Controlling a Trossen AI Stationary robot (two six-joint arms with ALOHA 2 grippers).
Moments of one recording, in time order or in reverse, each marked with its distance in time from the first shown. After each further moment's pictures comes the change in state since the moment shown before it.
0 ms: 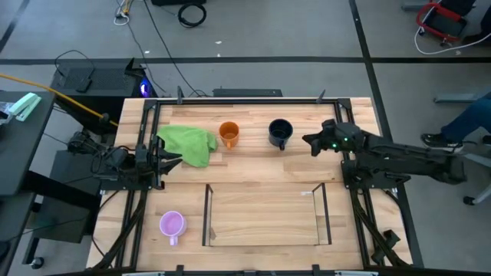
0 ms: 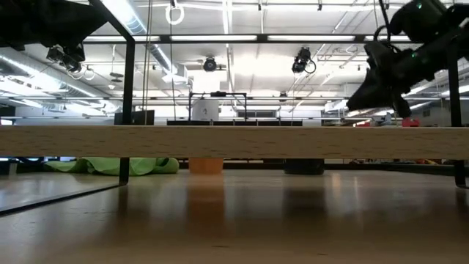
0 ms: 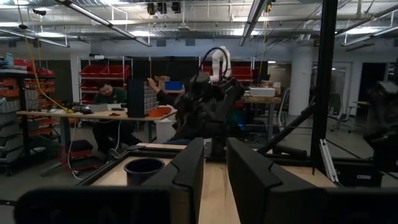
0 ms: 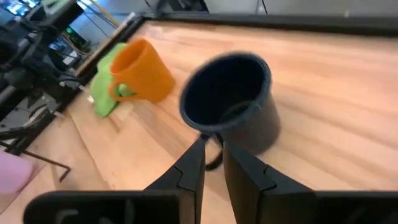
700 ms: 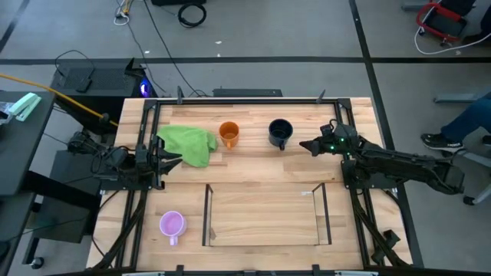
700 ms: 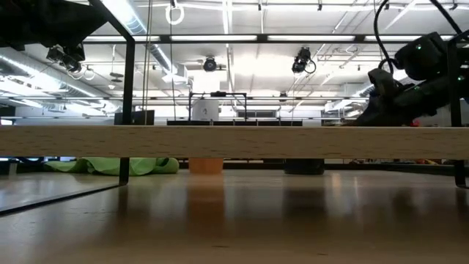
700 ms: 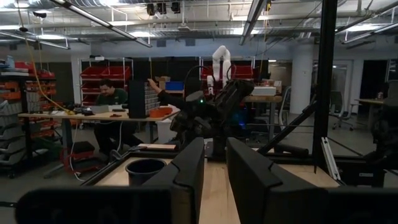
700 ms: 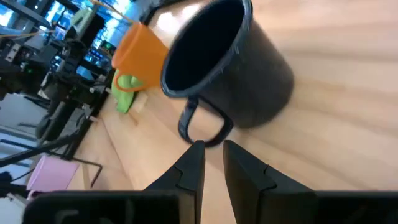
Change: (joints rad) left arm 0.000 0.000 0.000 0.000 0.000 0.011; right arm -0.219 0.090 -0.257 0.401 -0.357 0.131
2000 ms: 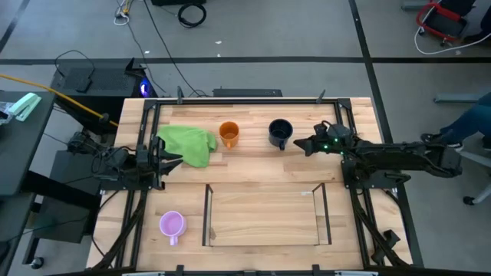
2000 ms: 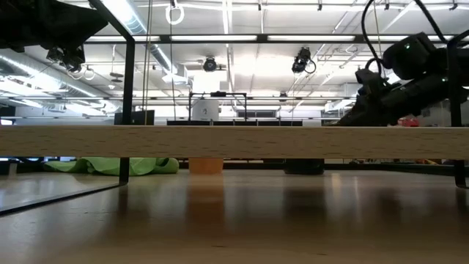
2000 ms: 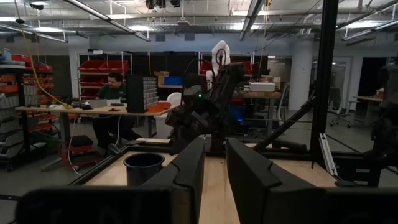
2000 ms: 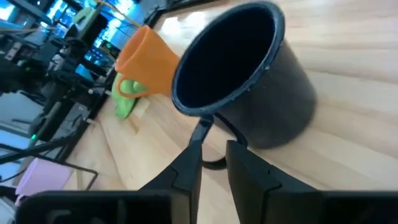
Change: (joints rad) left arm 0.000 0.000 0.000 -0.027 0.000 -0.027; right arm 0.082 0.271 0.034 0.257 0.097 -0.025
